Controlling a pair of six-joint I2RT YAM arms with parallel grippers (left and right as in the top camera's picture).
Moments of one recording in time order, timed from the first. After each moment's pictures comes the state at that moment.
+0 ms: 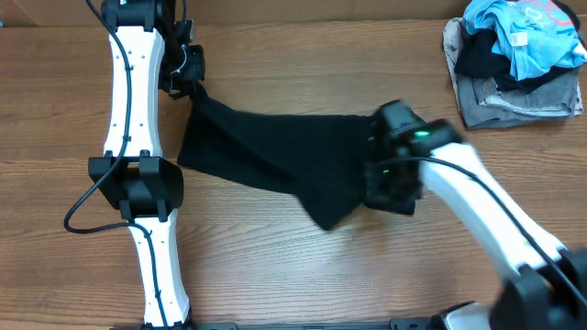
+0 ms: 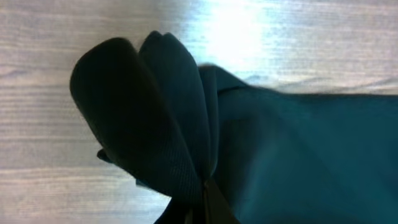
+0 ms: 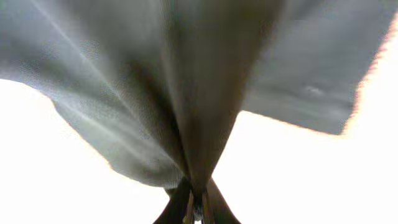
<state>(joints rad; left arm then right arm) -0.01 2.43 2.67 -1.65 0.09 -0.08 0.36 1.58 1.22 -1.15 -0.14 0.40</state>
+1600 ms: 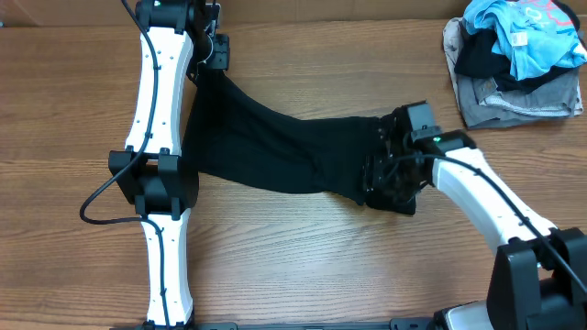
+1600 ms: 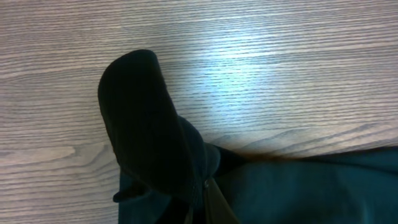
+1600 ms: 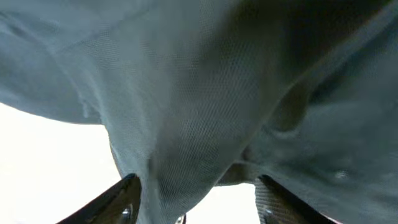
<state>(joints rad) -0.10 2.47 2.67 -1.44 0.05 -0.08 0.24 1.63 1.05 -0.80 -0.31 0.36</state>
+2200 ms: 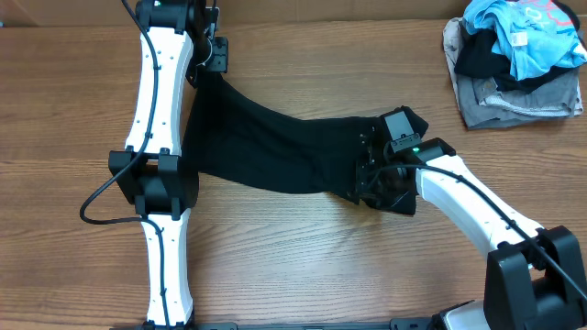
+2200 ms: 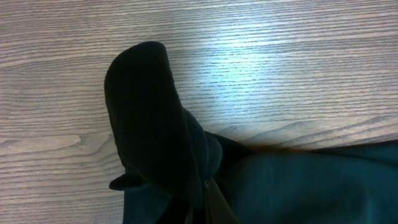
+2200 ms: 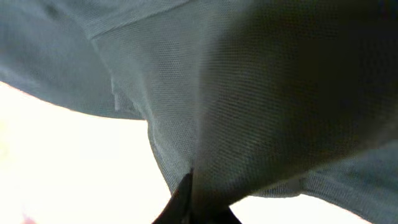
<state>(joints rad) -0.10 2.47 2.67 -1.47 0.03 -0.08 0.34 1.63 1.02 -0.72 -0.31 0.44</state>
